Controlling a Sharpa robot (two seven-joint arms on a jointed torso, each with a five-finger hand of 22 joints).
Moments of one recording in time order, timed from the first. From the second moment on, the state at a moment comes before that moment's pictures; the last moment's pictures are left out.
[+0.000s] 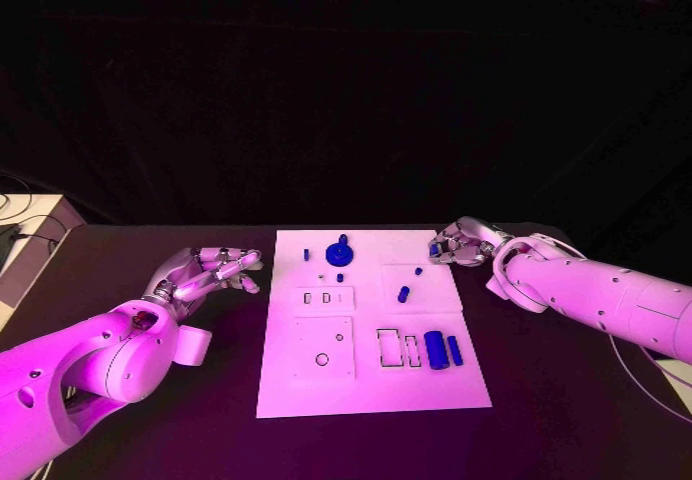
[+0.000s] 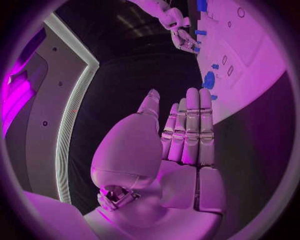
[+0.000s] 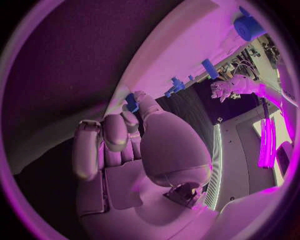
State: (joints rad) left arm 1.01 -0.93 0.16 1.57 -0.28 -0.29 0.30; left_hand 1.40 0.00 -0.13 0.08 0.21 1.05 0.16 0.06 0.06 1.19 0.11 0.06 0.06 1.15 0.04 0.60 0.34 0.09 0.99 0.05 0.67 0.23; right arm 1.17 -0.78 -0.06 0.94 -1.09 -0.37 0.26; right_hand 1.32 0.01 0.04 -0.04 0.33 1.07 0.13 0.07 0.07 1.19 0.03 1.11 1.22 1.44 -0.04 1.18 0.95 0.07 1.47 -0.05 1.39 1.31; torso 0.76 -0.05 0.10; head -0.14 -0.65
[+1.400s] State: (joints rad) left arm 1.10 -0.85 0.17 1.50 -0.42 -0.28 0.00; left_hand 1.31 -0.03 -0.13 0.11 0.21 1.18 0.09 0.09 0.14 1.33 0.00 0.41 0.35 1.30 -0.06 1.08 0.69 0.12 1.08 -0.06 1.10 0.50; right arm 1.26 -0.82 -0.06 1.35 -1.19 -0.45 -0.04; right_hand 1.32 0.03 0.10 -0.09 0.25 1.13 0.09 0.09 0.07 1.22 0.00 1.10 1.25 1.44 -0.07 1.16 0.97 0.05 1.47 -0.08 1.40 1.31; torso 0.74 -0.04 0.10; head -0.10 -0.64
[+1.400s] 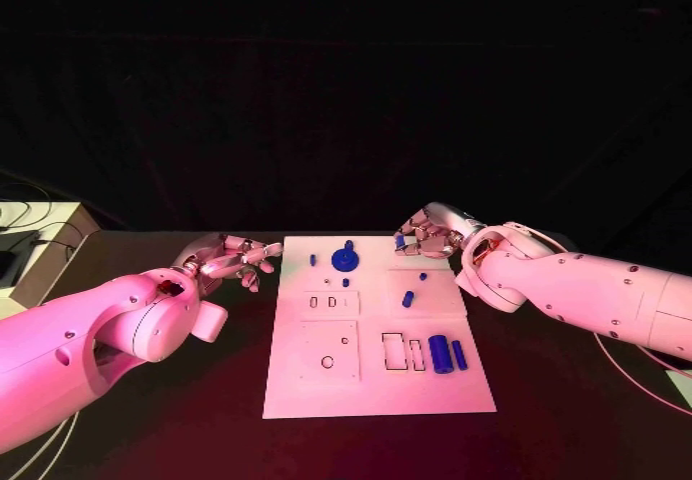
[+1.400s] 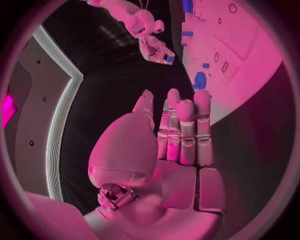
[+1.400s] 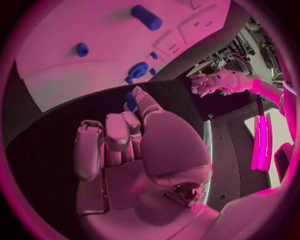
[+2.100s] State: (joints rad) left arm 1.16 -0.71 0.13 1.45 -0.60 -0.21 -0.28; left_hand 1.22 -0.12 -0.06 0.29 0.21 1.04 0.06 0.27 0.58 1.18 -0.02 0.78 0.66 1.36 -0.07 1.11 0.88 0.14 1.11 -0.06 1.20 0.68; right arm 1.26 -0.70 -0.10 1.49 -1.31 -0.41 -0.23; right_hand 1.32 0.03 0.11 -0.11 0.28 1.13 0.09 0.07 0.07 1.22 0.01 1.09 1.25 1.44 -0.07 1.16 0.97 0.05 1.47 -0.08 1.40 1.31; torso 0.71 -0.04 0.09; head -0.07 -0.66
